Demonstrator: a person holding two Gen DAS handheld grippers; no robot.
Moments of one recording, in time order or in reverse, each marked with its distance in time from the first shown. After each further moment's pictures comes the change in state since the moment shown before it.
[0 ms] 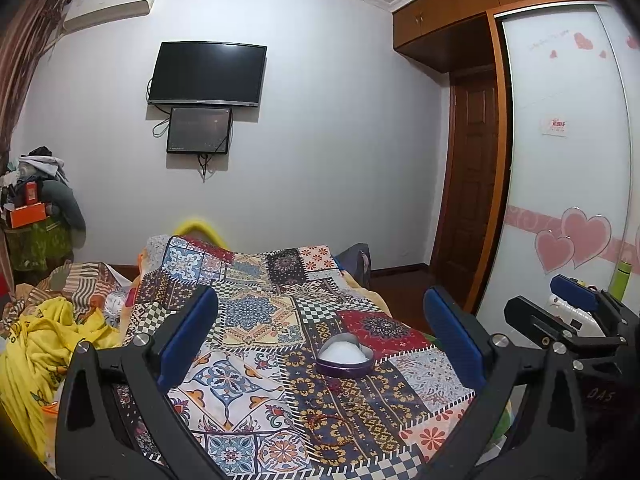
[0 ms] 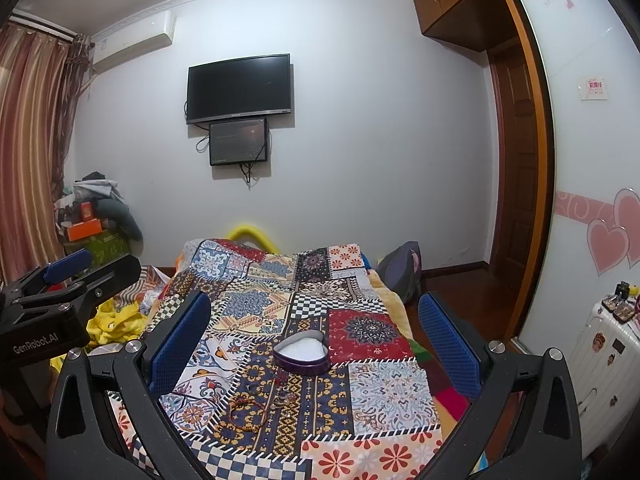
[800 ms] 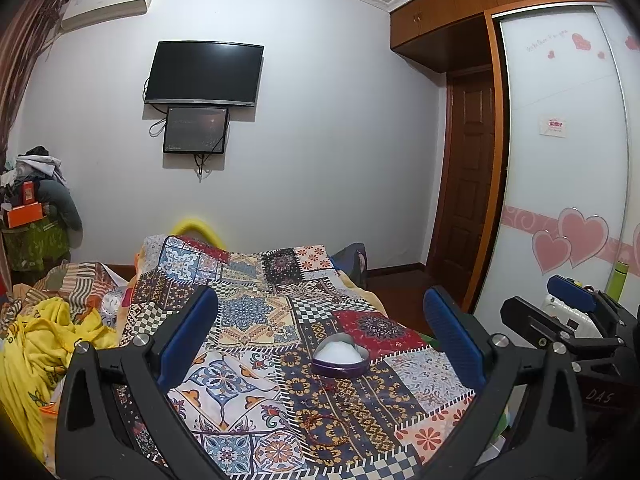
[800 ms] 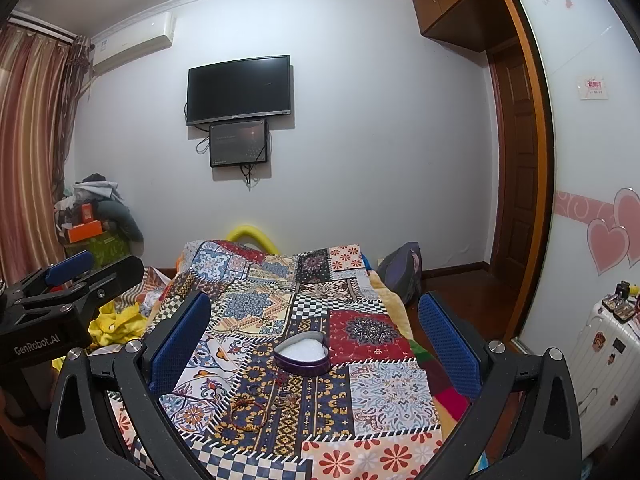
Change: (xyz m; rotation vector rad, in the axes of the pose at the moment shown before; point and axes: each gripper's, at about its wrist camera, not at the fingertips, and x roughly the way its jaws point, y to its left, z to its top) left arm 0.001 -0.004 0.000 0.002 0.002 -0.015; right arm -0.002 0.001 0.002 0.002 -0.002 0.000
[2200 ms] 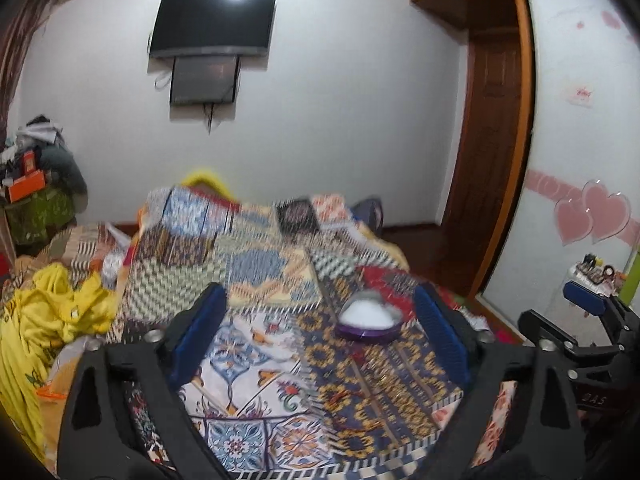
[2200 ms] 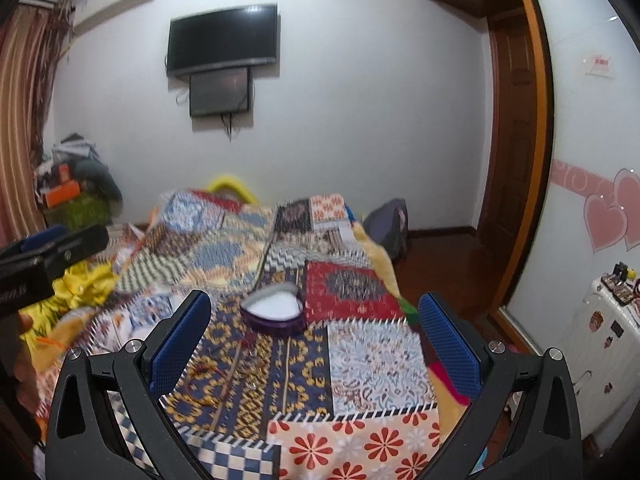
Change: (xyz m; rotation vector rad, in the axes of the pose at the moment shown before) left arm 0.073 0.033 -0.034 -0.025 0.209 0.052; right arm 0.059 -0.020 -0.040 -0.021 0.196 -0.048
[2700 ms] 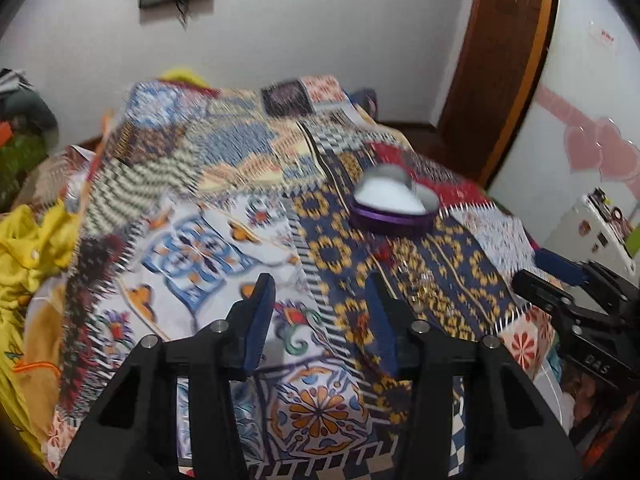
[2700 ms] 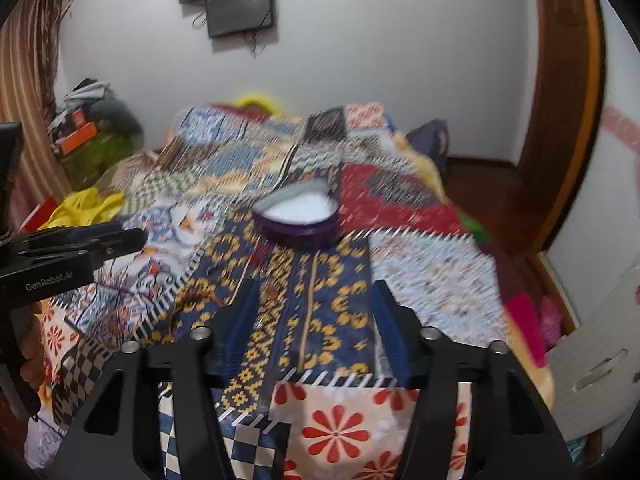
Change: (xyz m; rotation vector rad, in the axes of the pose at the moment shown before) left arm 0.100 0.017 -0.064 0.019 0.388 -0.076; right arm 0.077 0.002 -0.050 -0.009 0.288 0.153
